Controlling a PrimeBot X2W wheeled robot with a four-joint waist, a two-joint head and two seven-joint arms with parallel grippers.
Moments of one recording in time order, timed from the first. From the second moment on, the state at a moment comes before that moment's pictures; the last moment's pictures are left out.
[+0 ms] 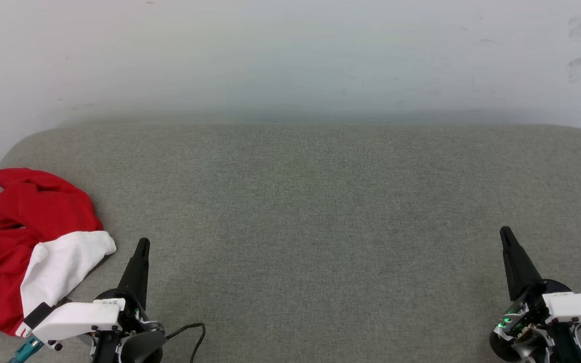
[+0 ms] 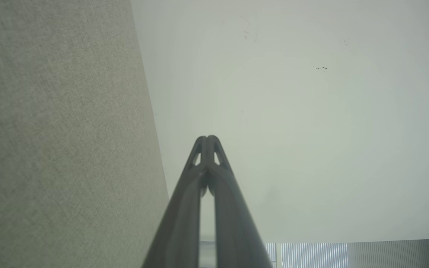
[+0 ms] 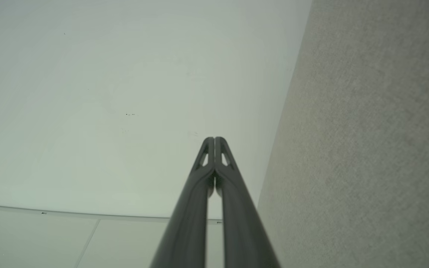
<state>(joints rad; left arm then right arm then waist) -0.10 0.05 0.11 0.24 -1.61 -0.13 0.11 -0.10 -0.05 -0.11 0.24 1.62 0.13 0.11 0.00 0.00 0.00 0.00</state>
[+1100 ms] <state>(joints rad) -0.06 0.05 0.12 0.27 -1.53 -0.13 0.06 -0.06 -0.05 -0.10 0.27 1.53 0.13 0.06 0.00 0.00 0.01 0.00</state>
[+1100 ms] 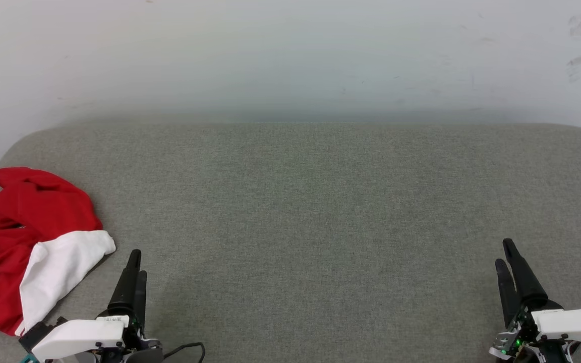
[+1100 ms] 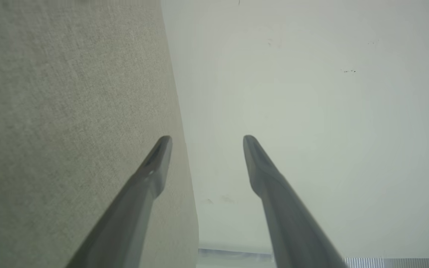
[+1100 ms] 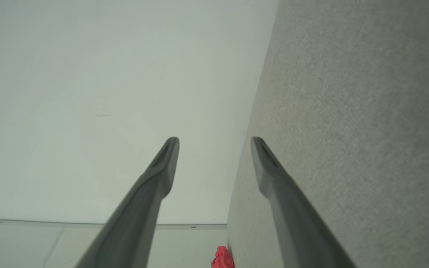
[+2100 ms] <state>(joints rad) -0.06 0.05 0.07 0.12 -0.93 0.00 -0.06 -0.04 -0.05 -0.08 0.13 0.91 0.13 -0.06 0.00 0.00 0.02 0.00</state>
